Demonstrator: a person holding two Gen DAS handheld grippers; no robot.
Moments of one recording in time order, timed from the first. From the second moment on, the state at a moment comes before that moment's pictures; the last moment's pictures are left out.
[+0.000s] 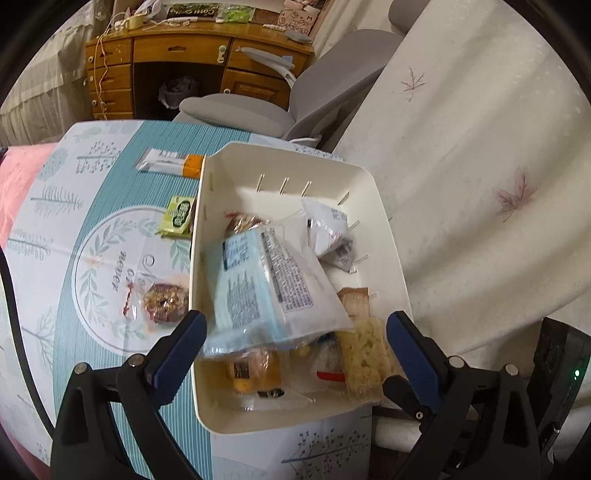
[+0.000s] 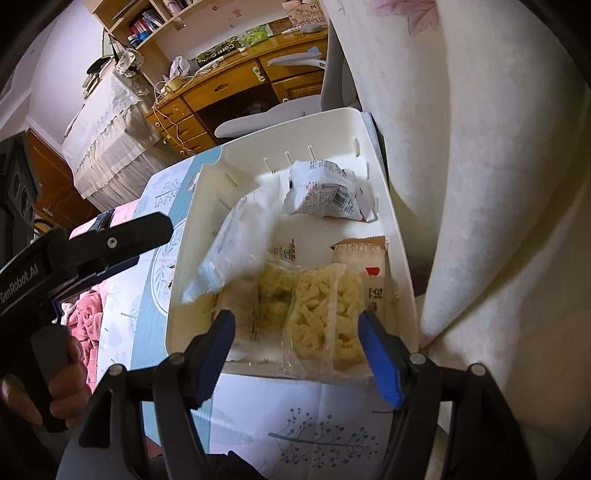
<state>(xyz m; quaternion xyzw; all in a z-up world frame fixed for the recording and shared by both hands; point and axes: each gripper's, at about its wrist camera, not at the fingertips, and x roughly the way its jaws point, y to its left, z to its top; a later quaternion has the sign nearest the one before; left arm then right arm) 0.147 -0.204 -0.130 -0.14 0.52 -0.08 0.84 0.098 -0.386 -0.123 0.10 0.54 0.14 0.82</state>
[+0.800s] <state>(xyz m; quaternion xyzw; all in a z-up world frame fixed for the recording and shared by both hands) 0.086 -0.130 -0.142 -0.17 0.54 -0.06 0.82 0.065 -0.363 -0.139 0.18 0.58 0.07 0.79</state>
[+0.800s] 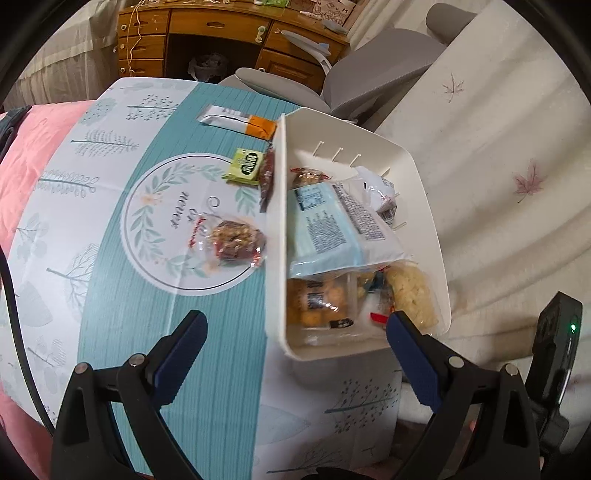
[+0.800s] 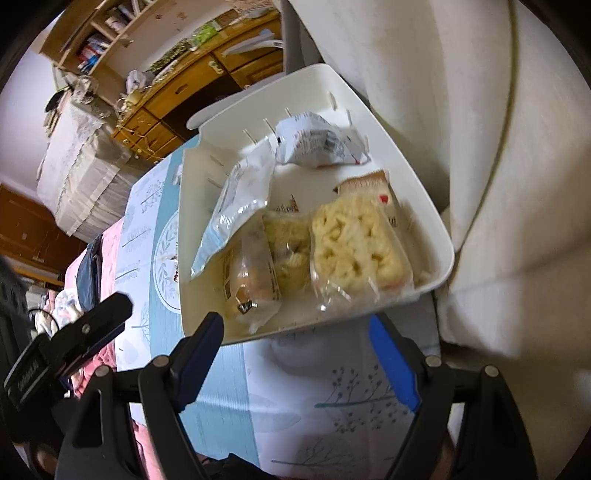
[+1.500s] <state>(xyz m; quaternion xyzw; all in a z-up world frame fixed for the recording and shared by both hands) 0.065 -0.026 -0.128 -0.11 0.55 -0.12 0.82 0.016 -0.299 -0.139 0.31 0.57 -0.06 0.76</state>
